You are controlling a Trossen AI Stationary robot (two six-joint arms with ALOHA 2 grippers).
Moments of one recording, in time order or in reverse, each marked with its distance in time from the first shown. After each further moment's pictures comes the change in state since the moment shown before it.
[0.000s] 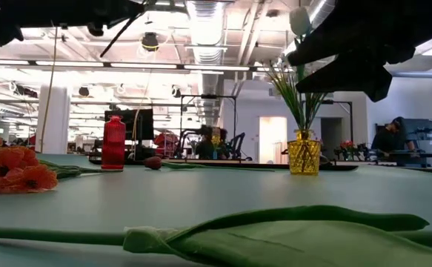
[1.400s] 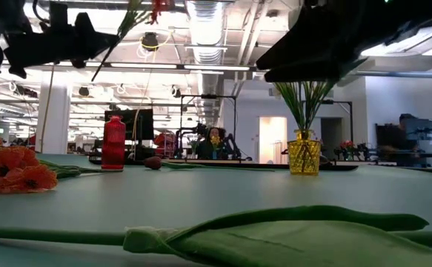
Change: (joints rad) left arm 0.809 -0.089 -0.198 0.242 0.574 -0.460; right arm -0.141 0.001 0.000 0.130 -0.022 -0.485
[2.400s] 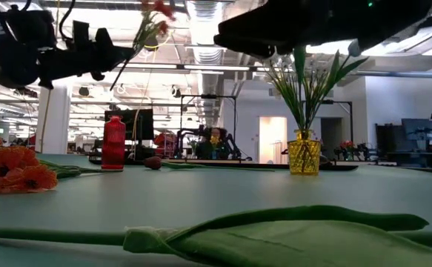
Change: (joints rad) left arm 0.149 0.520 0.095 0.441 0.160 -0.156; right arm -0.312 0.000 0.000 0.334 -0.722 -0.562
